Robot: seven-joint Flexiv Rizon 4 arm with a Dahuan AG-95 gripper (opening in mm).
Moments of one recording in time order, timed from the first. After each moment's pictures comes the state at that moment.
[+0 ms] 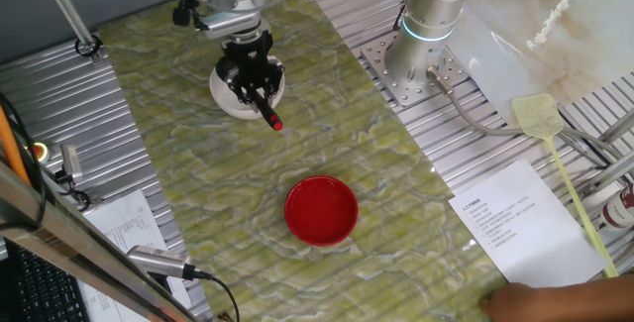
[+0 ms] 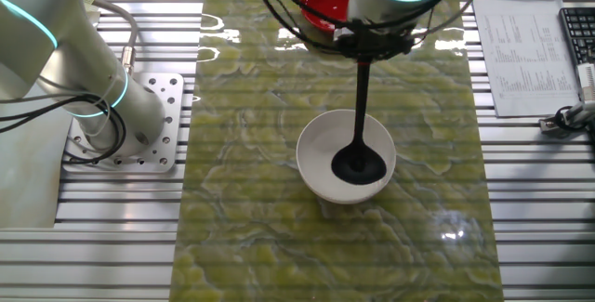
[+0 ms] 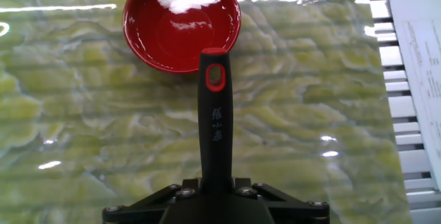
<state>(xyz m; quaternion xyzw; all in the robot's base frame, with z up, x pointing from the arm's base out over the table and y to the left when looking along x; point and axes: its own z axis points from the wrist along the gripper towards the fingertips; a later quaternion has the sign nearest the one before) 0.465 0.040 0.173 -0.68 0.72 0.07 0.09</state>
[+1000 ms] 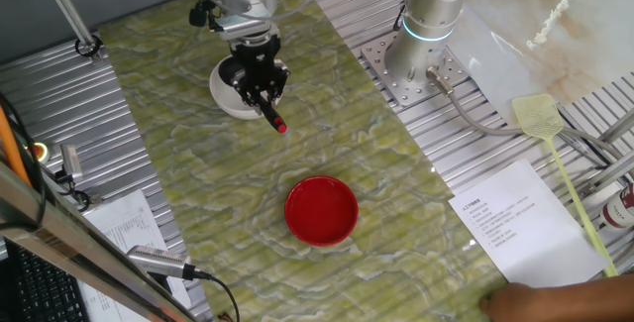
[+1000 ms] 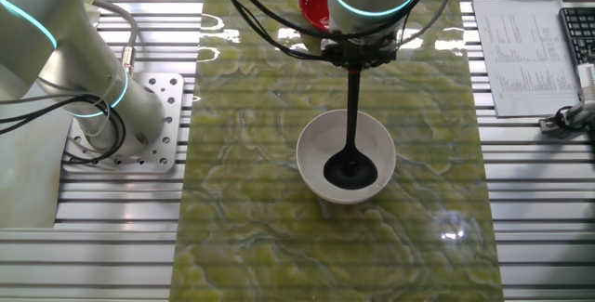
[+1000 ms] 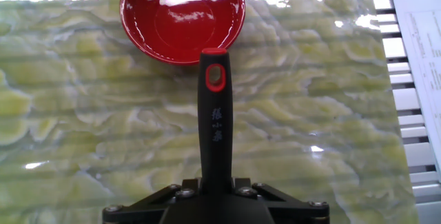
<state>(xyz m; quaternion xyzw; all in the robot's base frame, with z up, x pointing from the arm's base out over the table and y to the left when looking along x) 0.463 0.040 0.157 -0.68 0.72 0.06 0.11</state>
